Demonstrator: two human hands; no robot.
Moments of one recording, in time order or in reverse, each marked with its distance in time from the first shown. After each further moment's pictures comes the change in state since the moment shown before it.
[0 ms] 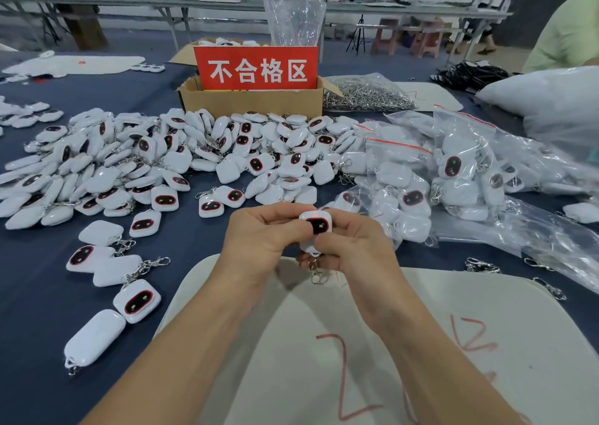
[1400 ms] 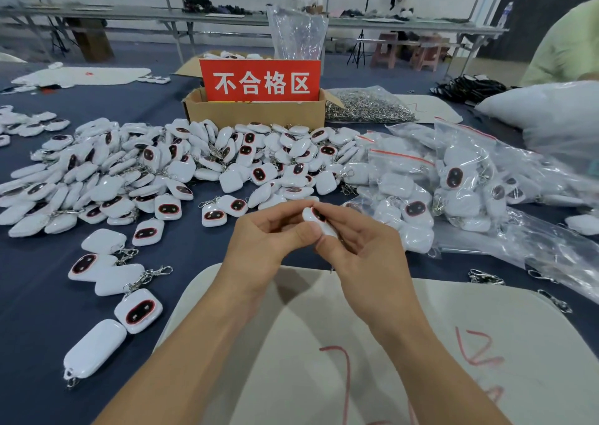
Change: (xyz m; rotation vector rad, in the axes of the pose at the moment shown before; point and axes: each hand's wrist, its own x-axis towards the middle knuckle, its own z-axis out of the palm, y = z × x) left_hand -0.005 0.013 0.001 0.026 -0.057 0.115; right_hand 0.002 0.005 -0.003 -0.202 0.081 -0.279
